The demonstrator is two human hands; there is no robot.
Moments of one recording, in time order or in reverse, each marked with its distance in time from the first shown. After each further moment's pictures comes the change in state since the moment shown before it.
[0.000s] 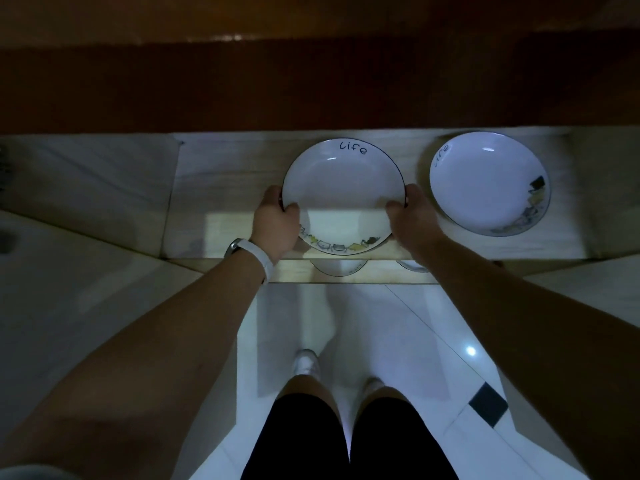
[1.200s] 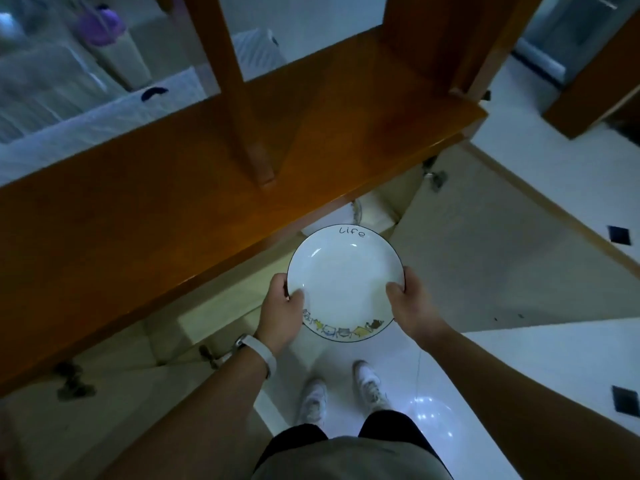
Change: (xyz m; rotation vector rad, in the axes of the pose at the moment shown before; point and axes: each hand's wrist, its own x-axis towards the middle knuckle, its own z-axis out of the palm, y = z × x) left_hand -0.203 0.187 -0.043 0.068 -0.540 0.090; right_hand -0.293 -0.058 -0.171 0.265 0.362 0.297
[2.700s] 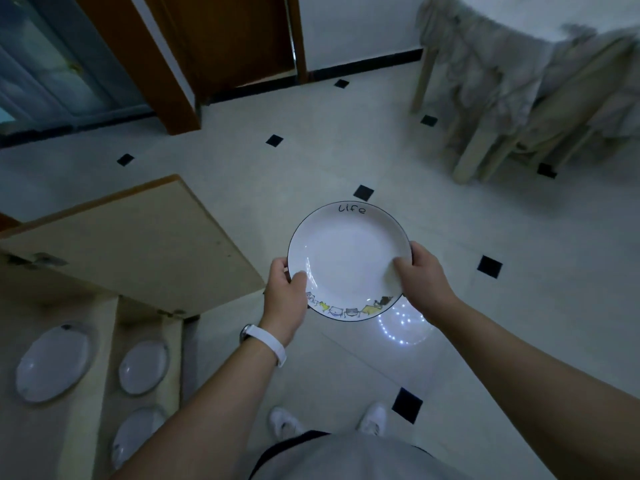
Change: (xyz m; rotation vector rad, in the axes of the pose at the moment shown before) left_hand -0.376 0.012 0.256 0.262 -0.969 0.446; right_hand -0.466 0.243 -0.177 0.606 1.119 0.344
